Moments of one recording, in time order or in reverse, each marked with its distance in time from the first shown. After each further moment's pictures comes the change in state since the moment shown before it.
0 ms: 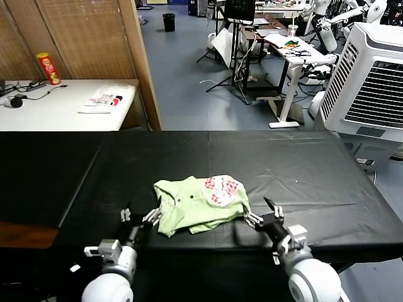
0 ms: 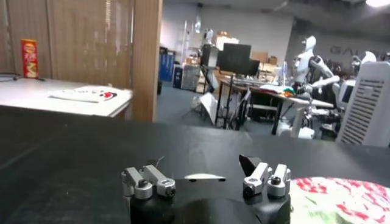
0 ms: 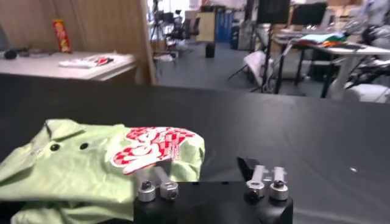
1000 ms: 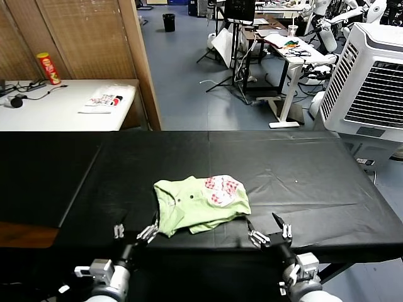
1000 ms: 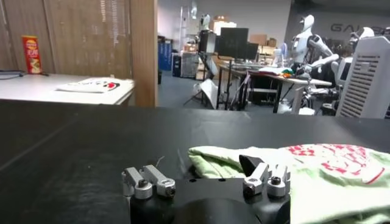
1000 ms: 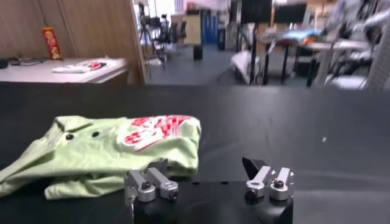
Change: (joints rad) left arm 0.145 0.023 -0.031 -0.065 0.017 -0.029 0.009; right arm -0.186 0.048 0.040 0.065 -0.093 0.136 -0.004
